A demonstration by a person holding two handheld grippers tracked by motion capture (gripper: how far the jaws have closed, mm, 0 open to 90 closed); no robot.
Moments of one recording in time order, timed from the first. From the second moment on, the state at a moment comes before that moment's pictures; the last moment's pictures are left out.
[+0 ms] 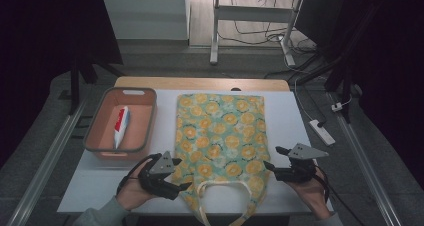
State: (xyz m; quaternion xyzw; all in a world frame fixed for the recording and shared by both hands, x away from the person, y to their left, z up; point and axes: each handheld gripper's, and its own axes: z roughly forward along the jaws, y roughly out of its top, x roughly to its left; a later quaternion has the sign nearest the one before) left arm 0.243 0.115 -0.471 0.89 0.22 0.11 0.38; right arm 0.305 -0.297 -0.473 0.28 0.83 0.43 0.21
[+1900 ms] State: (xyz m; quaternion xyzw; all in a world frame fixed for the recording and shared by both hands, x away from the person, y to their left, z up) left arm 0.295 0.118 -0.430 0.82 0.26 0.06 0.50; right arm 0.244 -0.191 -0.468 0.10 0.91 0.40 0.09
